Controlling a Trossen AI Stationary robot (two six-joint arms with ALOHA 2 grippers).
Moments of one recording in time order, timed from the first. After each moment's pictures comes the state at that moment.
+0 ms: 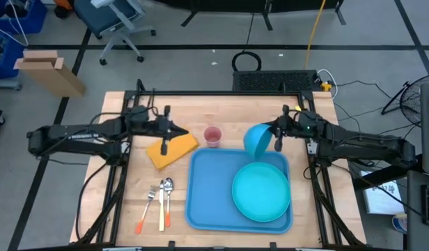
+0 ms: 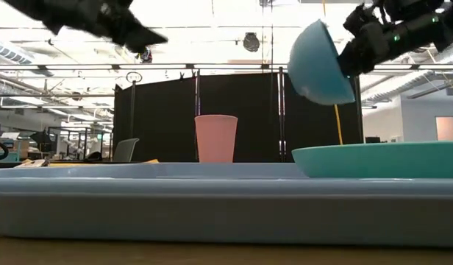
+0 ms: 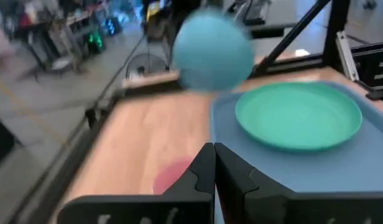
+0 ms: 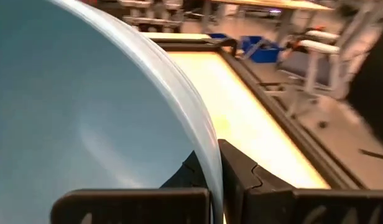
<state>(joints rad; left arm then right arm) 0.25 0.88 0.55 0.10 0.24 0.22 -0.31 0.67 0.42 -0.04 -0.02 -0.12</state>
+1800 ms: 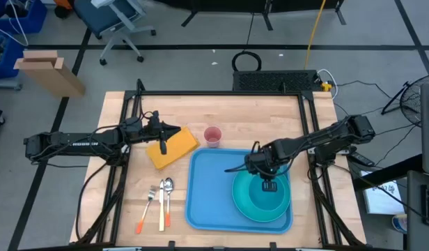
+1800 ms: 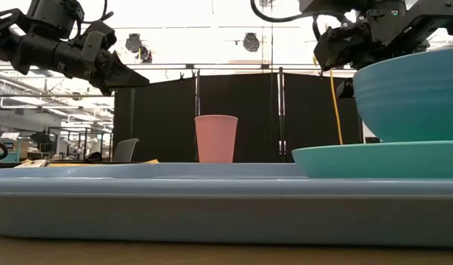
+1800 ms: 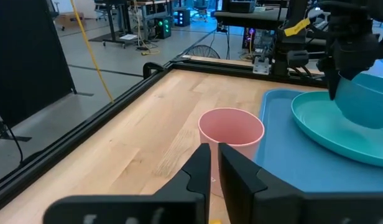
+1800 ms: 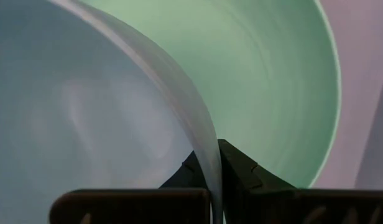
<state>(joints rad) 0.27 0.75 0.22 0.37 0.00 -0.03 0.20 1.54 1.03 -0.94 -0.19 0.27</state>
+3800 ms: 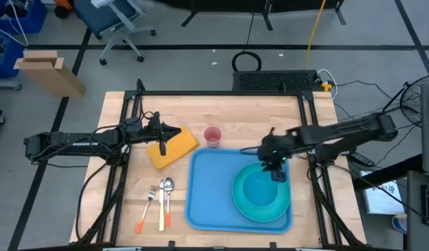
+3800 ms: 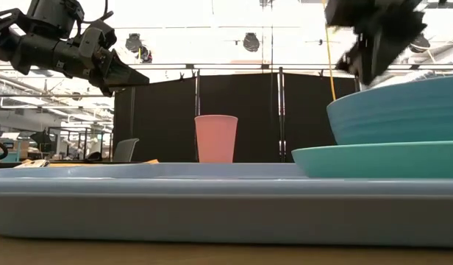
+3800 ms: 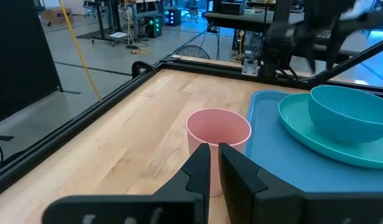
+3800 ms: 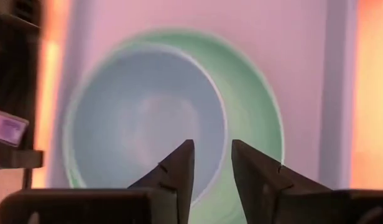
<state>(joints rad) 0.27 0.75 0.22 0.37 0.04 -0.06 0.12 1.19 0.92 -0.80 -0.21 0.19</state>
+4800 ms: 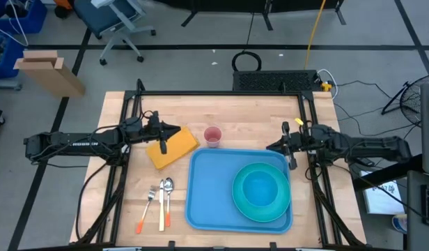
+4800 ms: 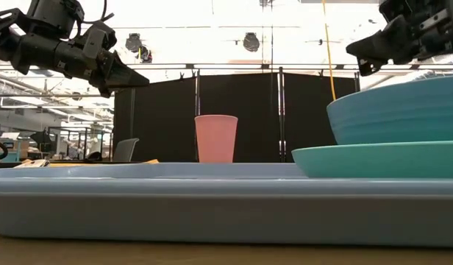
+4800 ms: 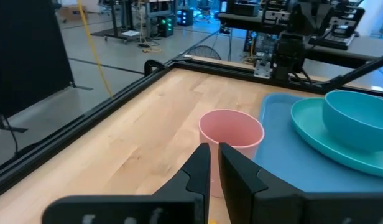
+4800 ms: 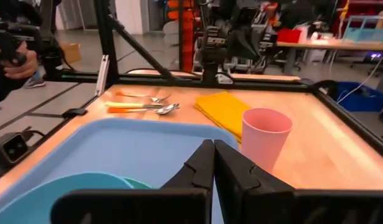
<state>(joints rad) 0.27 0.75 0.22 0.37 -0.01 -0.08 -0.09 0.38 0.22 0.05 -0.18 -0.03</state>
